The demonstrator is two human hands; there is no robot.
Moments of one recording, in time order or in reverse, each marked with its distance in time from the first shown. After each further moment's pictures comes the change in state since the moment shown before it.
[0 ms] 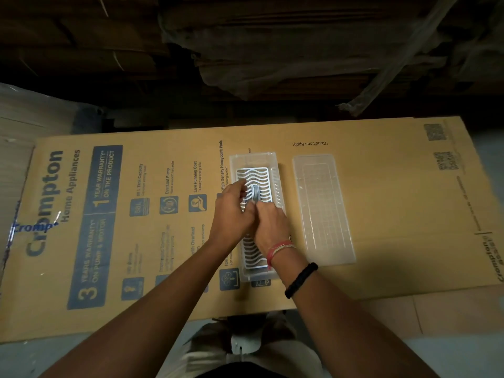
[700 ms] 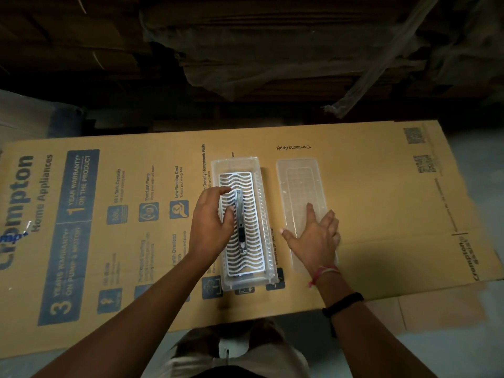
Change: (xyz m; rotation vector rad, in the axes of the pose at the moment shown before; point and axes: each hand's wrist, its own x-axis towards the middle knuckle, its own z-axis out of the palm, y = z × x) left_hand 0.000 -0.022 0.006 0.064 0.094 0.144; right_hand -0.002 0.135 -0.016 -0.234 0.044 0.399
